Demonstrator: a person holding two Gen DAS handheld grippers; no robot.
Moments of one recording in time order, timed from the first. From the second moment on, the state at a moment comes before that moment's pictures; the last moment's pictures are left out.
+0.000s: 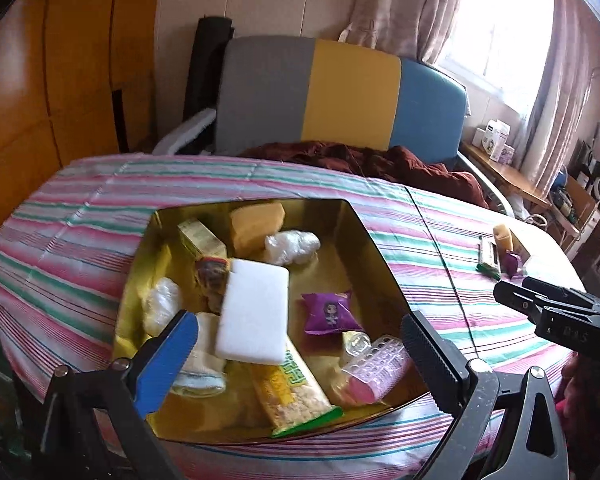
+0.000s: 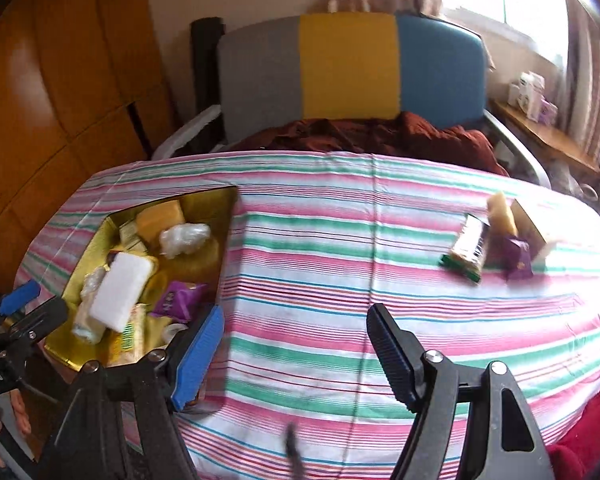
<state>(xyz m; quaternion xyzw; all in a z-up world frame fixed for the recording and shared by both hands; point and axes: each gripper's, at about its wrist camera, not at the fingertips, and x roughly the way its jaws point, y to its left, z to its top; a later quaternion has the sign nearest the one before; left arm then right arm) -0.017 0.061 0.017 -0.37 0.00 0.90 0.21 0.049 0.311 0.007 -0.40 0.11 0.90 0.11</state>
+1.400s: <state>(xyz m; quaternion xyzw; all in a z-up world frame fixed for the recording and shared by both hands) -0.049 0.273 0.002 -0.41 0.11 0.81 0.39 0.020 0.623 -0.090 -0.48 0.23 0.81 0.25</state>
